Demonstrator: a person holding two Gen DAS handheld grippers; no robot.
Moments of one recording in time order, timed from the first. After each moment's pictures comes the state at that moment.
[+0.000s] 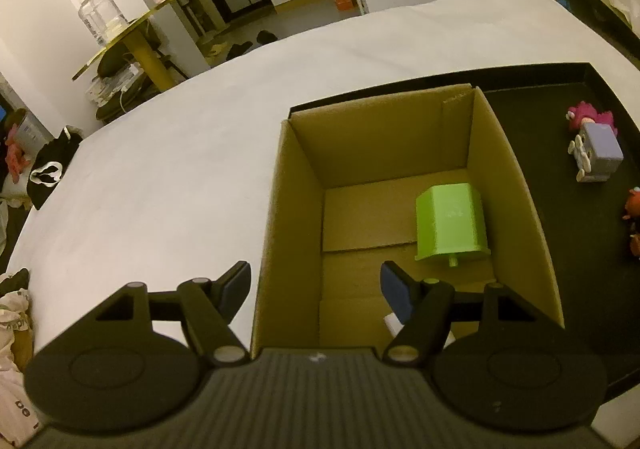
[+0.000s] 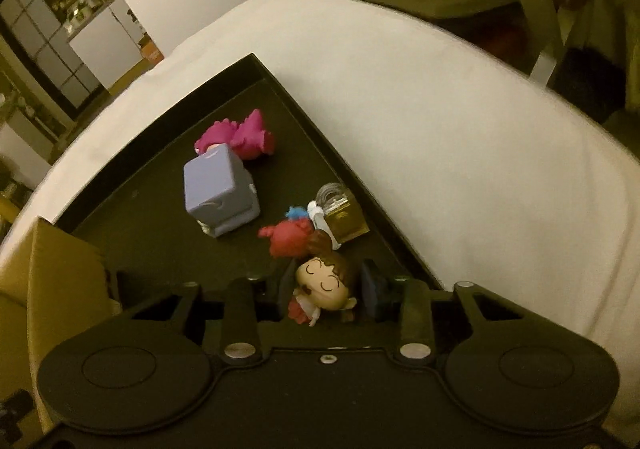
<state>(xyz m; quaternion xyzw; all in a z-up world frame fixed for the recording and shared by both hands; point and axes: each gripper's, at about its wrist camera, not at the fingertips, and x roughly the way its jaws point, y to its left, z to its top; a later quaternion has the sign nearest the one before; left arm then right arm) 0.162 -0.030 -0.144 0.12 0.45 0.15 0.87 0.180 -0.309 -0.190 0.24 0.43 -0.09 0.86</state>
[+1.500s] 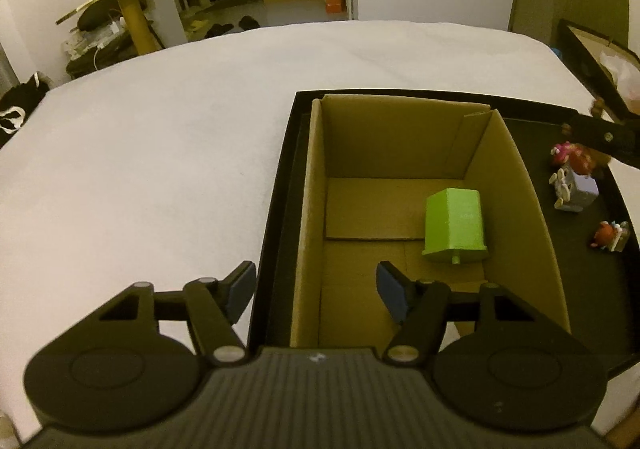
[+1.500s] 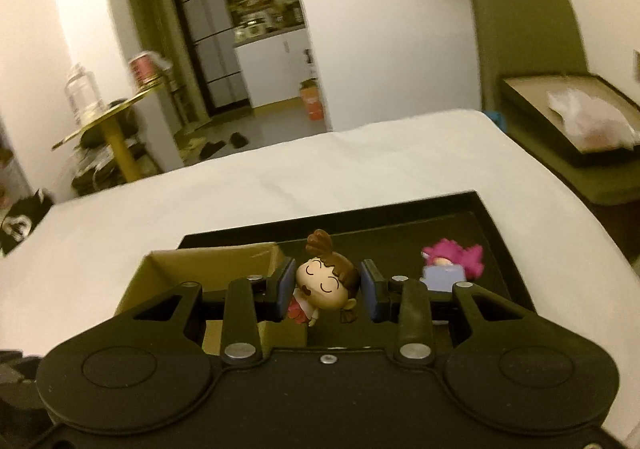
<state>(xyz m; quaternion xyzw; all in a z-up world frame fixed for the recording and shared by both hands) 0.148 0.025 -0.142 0.01 0.45 0.10 0.89 0.172 -0.186 -0.090 0.07 0.29 0.11 0.95</state>
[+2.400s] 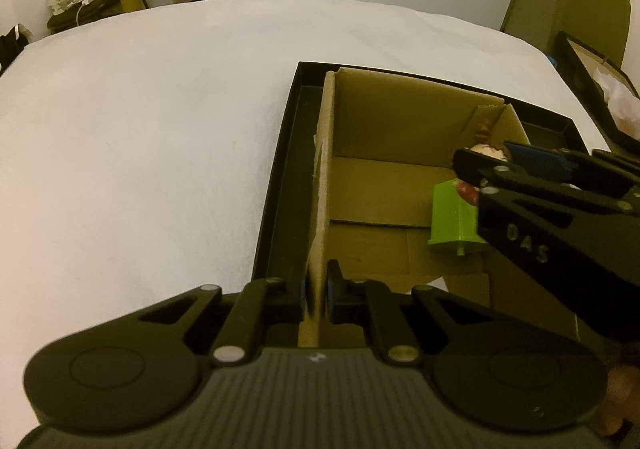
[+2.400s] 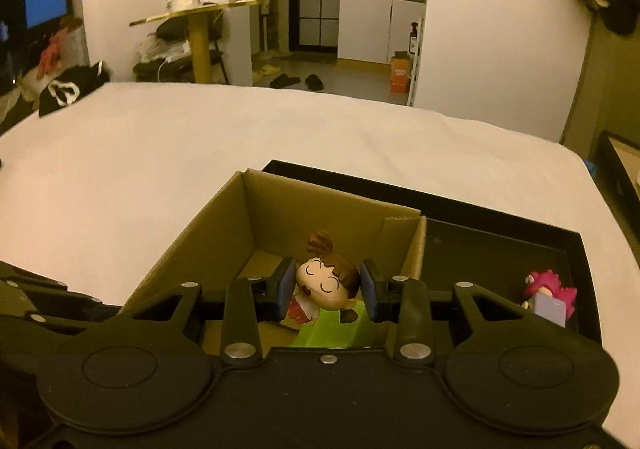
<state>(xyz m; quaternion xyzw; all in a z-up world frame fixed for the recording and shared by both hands) 0.154 0.058 -0.157 -0.06 0.47 0.06 0.88 0.168 -0.089 -0.103 -0.10 0.31 0.20 0.92</state>
